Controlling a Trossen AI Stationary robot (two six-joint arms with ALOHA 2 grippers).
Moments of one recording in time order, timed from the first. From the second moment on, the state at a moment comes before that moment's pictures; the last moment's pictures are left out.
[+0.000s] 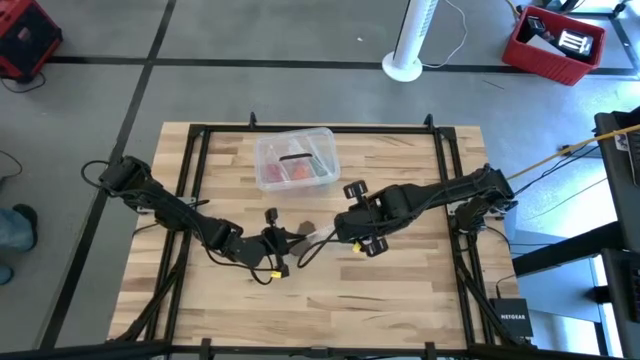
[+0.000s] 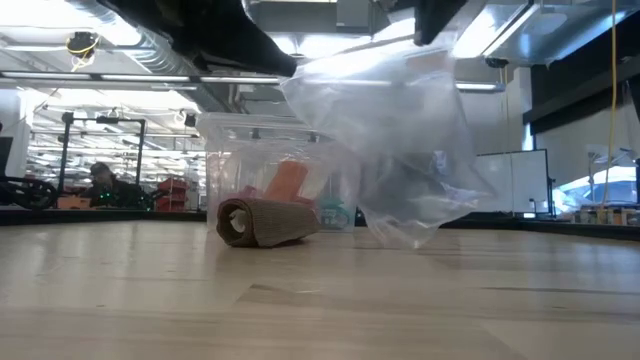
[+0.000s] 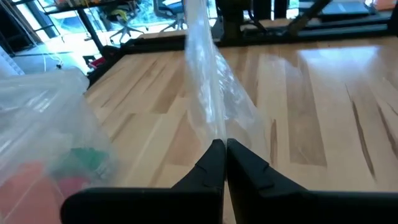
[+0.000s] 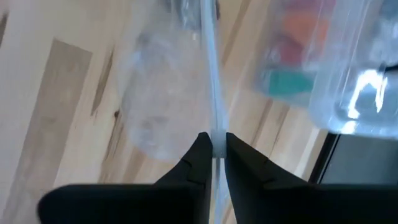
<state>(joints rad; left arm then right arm) -0.49 1.49 0.75 0.28 -0.75 -0.16 0.27 1.79 1.83 -1.41 0.33 -0.16</state>
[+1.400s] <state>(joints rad) -0.49 1.49 0.75 0.30 -0.75 -0.18 0.37 1.68 1.55 -0.92 0.29 -0.25</state>
